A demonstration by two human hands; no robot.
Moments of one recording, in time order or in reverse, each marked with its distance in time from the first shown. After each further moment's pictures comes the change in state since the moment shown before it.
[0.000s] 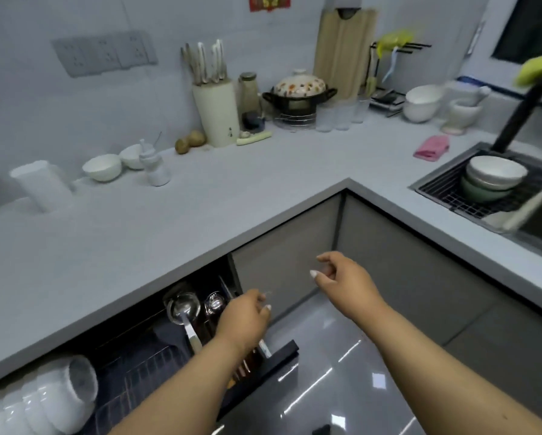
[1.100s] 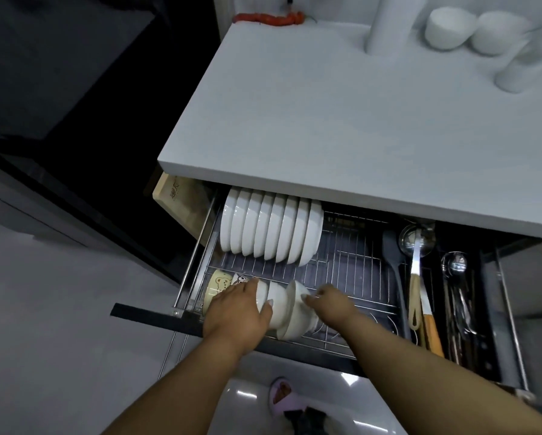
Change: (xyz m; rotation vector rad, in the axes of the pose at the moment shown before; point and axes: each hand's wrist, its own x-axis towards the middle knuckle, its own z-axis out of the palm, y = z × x) left_hand -0.247 -0.397 -0.118 0.177 0.146 -0.659; right_hand -0.130 -0.176 0.474 -0.406 -0.939 0.051
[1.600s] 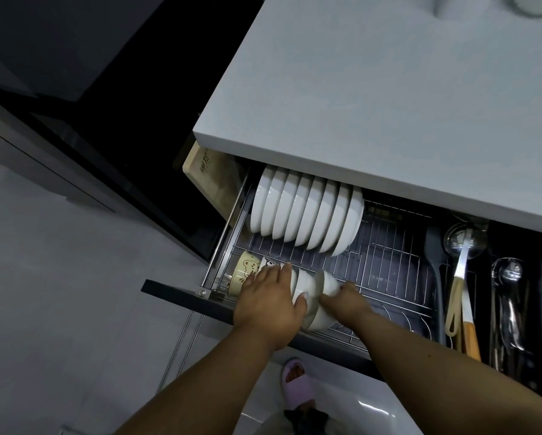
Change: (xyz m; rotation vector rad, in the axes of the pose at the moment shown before) left_hand 0.001 -0.005 0.007 0.049 0.063 0.033; right_hand 0.034 -0.002 0.042 -0.054 -0.048 0.098
